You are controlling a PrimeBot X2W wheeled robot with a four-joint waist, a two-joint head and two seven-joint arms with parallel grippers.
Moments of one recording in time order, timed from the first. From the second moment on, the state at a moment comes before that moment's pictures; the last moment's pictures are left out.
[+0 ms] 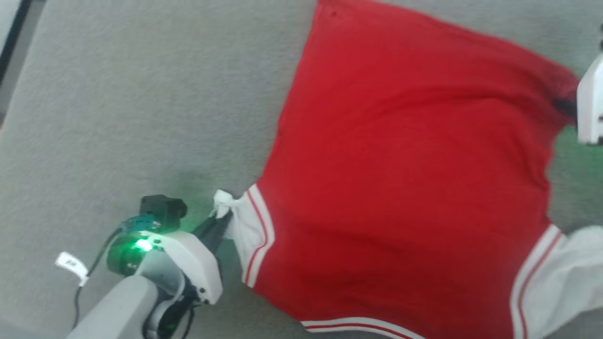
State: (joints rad) left arm -0.37 0.45 -0.57 0.27 -0.79 0.07 0.06; right arm -1.00 -0.65 0.55 0.68 0.86 0.13 0.77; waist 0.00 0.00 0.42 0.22
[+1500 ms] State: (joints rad) left arm -0.30 0.52 -0.54 0.22 -0.83 0.11 0.07; right arm -0.25 -0.55 0.09 -0.07 0.78 0.13 0.67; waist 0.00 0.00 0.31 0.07
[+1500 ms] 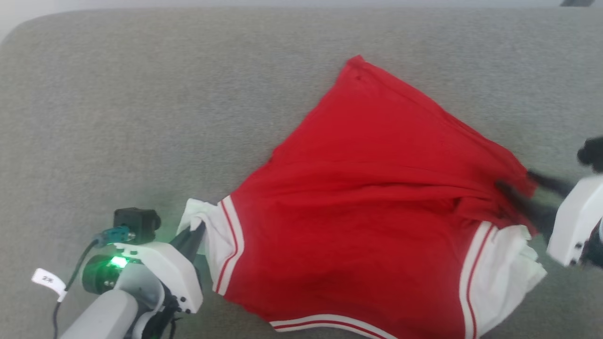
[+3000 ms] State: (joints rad) left arm -0.56 0.25 -0.69 0.52 -0.80 -0.08 -0.05; right arm -1.17 -0.63 0.87 0.77 0.92 0.13 0.75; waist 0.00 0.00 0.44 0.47
